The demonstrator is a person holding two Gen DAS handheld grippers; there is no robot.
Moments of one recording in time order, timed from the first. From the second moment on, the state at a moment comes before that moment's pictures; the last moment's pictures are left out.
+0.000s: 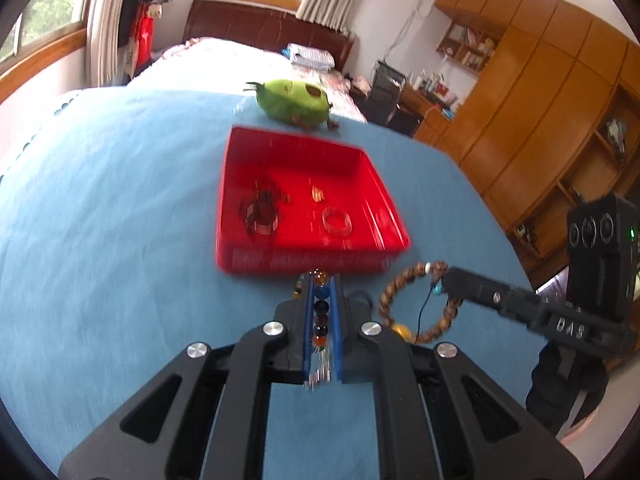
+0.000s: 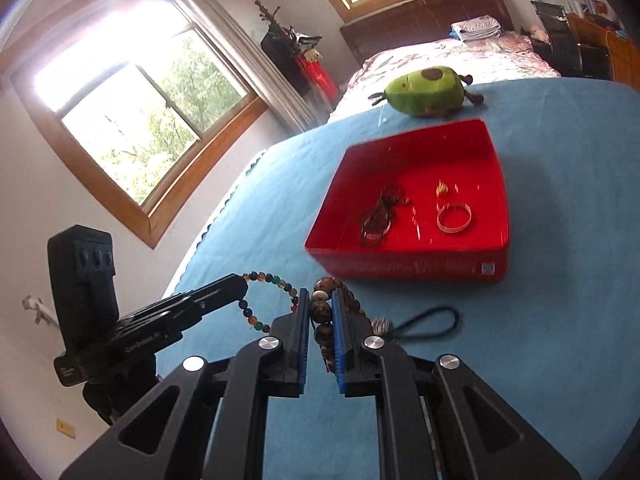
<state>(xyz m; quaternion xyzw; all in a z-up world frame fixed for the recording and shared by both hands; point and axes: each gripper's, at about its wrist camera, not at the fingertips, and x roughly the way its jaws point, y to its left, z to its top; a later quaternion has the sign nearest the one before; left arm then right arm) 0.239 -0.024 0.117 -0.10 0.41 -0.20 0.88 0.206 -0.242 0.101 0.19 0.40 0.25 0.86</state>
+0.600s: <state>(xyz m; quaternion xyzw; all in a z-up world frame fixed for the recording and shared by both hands) 0.404 -0.062 0.060 -0.12 0.45 -0.17 0.87 0.369 -0.234 0.040 0.19 0.42 0.20 0.87</state>
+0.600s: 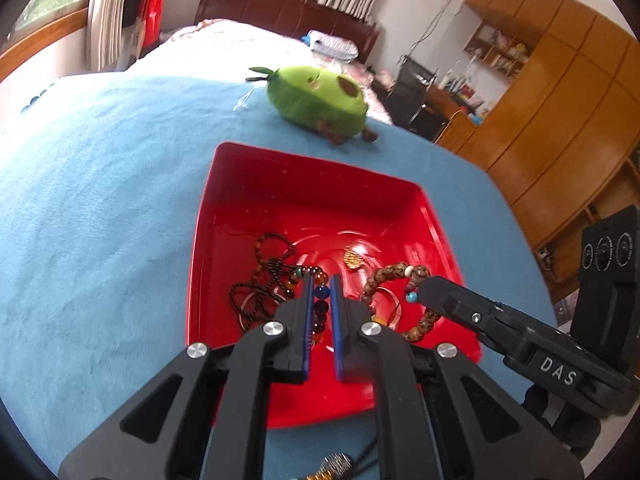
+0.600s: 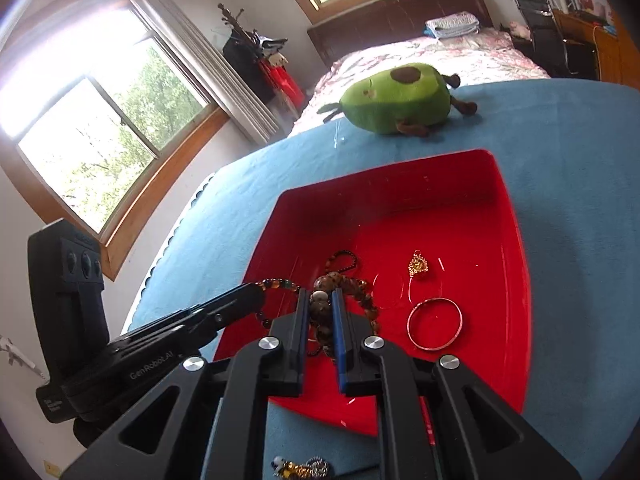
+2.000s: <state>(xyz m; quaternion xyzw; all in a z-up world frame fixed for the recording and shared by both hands) 0.263 -0.040 0.056 -0.06 0.48 -0.12 0.87 0.221 -0.255 0.041 0.10 0.46 0.17 0.87</state>
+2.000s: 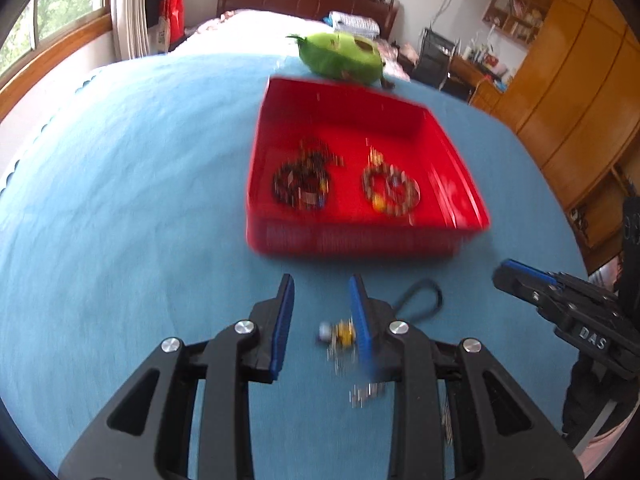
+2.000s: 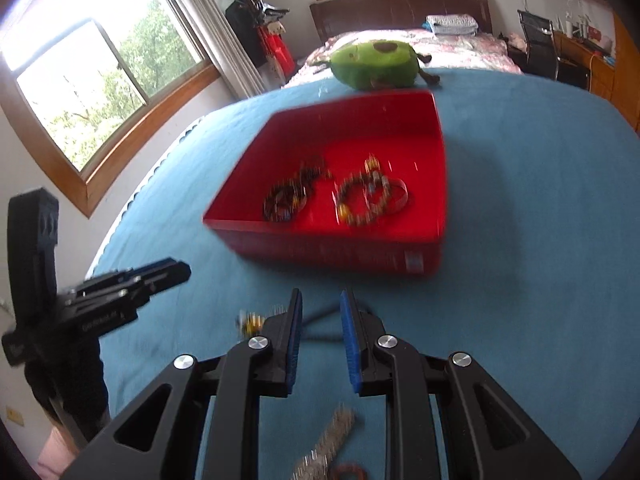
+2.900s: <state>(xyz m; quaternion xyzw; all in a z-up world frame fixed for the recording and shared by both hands) 0.162 -0.044 -0.016 -0.06 0.51 -0.12 0.85 0.120 -0.256 -0.041 0.05 0.51 0.16 0.84</state>
